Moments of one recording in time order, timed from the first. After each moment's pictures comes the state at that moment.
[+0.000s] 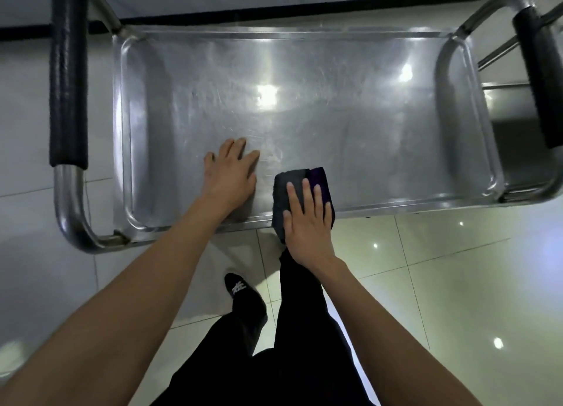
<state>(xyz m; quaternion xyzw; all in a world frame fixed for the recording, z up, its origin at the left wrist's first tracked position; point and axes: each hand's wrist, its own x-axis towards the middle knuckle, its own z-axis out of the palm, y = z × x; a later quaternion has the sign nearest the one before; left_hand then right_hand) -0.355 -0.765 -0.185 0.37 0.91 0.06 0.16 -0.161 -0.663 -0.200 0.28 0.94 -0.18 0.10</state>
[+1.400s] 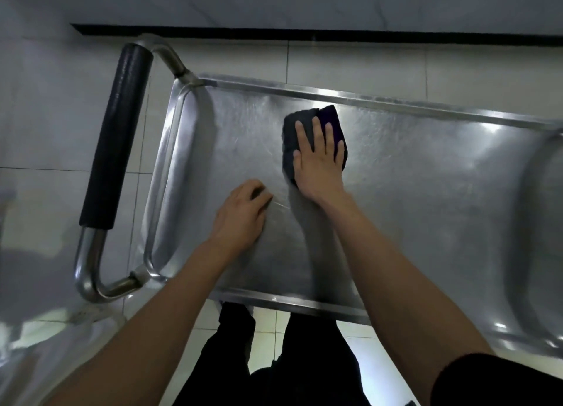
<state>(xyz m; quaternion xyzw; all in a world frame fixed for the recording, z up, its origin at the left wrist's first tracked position) -0.420 -0.749 -0.175 0.27 0.93 0.16 0.17 -0.445 -0.548 -0.211 0.15 0.97 -0.19 0.10</state>
